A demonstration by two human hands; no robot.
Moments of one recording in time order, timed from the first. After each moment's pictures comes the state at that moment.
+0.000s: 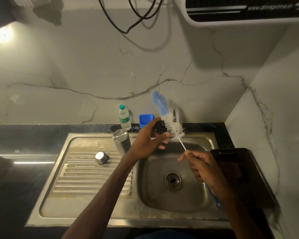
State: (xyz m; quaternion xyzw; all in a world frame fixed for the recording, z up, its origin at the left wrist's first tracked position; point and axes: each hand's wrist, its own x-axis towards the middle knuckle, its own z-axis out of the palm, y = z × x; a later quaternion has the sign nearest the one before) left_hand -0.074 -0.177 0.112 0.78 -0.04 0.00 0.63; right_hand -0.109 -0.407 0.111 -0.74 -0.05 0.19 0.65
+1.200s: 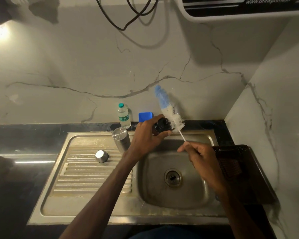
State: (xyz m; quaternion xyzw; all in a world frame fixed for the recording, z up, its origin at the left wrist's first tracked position) left_hand -0.067 -0.180 0.118 0.91 -0.06 0.13 0.40; right_hand -0.106 -0.393 0.125 -0.82 -0.08 0.04 0.56
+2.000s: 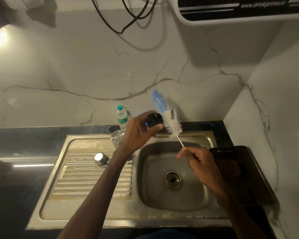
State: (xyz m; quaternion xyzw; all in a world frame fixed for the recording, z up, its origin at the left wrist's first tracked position) left_hand -0.062 -0.157 0.134 0.87 -0.07 0.13 0.48; right_hand -0.105 -0.400 0.113 -0.83 -0.11 0.05 0.55
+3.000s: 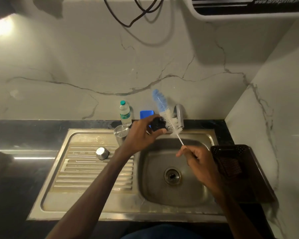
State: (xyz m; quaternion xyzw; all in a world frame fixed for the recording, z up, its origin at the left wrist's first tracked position) left_hand -0.073 -0.151 0.118 0.90 -0.10 0.10 0.42; right_hand -0.116 -0.386 0.112 -0.83 -0.10 0.04 0.54
